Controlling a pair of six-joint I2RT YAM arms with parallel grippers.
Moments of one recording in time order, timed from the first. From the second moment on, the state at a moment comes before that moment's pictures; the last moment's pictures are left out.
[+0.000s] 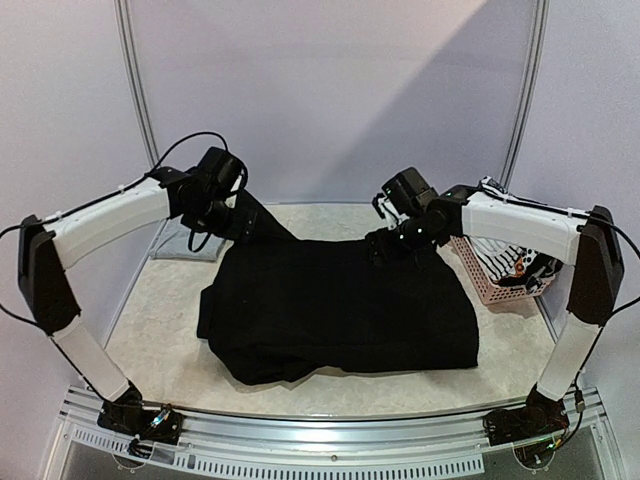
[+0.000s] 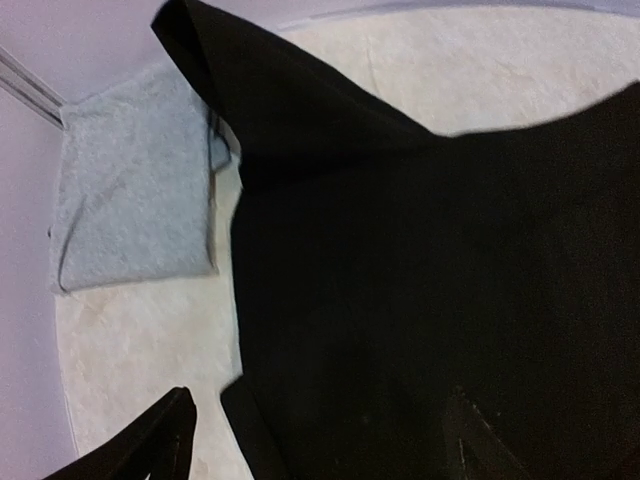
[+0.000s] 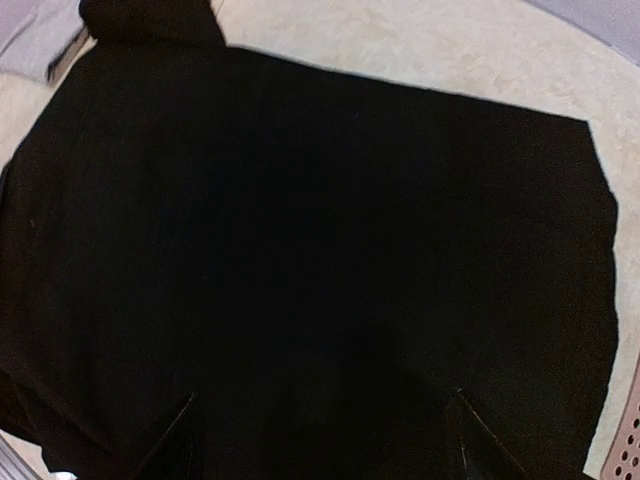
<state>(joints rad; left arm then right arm) -0.55 1.66 1.47 -0.77 -0.35 -0.26 0.71 1.78 1.48 -0.64 0.12 0.33</state>
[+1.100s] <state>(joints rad) -1.32 1.52 0.94 -0.61 -0.33 -0.43 0.95 1.64 1.09 -0.51 0.29 0.48</state>
